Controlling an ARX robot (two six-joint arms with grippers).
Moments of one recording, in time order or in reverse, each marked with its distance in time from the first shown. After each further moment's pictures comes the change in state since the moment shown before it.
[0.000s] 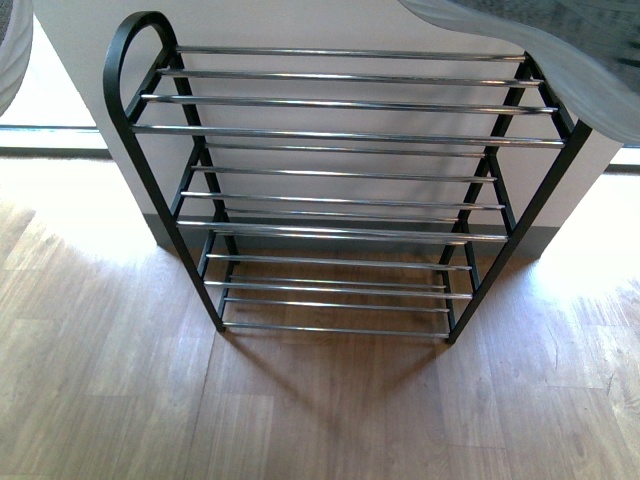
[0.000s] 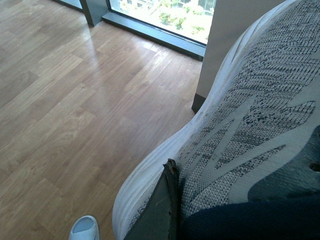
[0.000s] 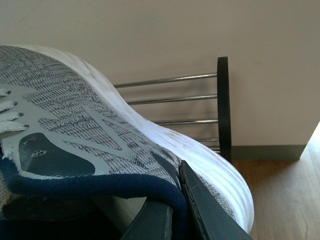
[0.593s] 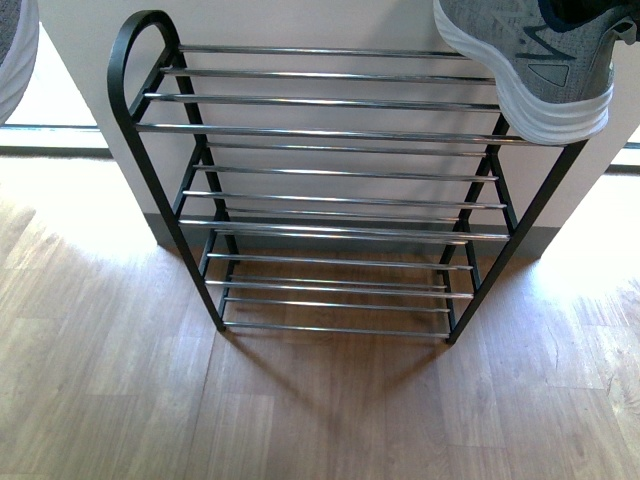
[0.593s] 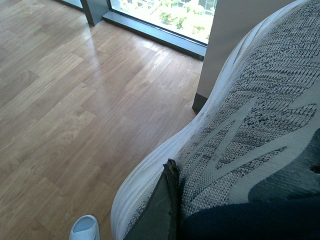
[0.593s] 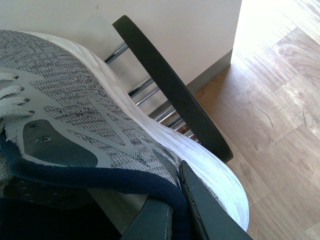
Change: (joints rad) left arm 0.000 0.000 0.000 0.000 0.000 0.000; right arm 0.059 0.561 0.669 -0.531 0.431 0.481
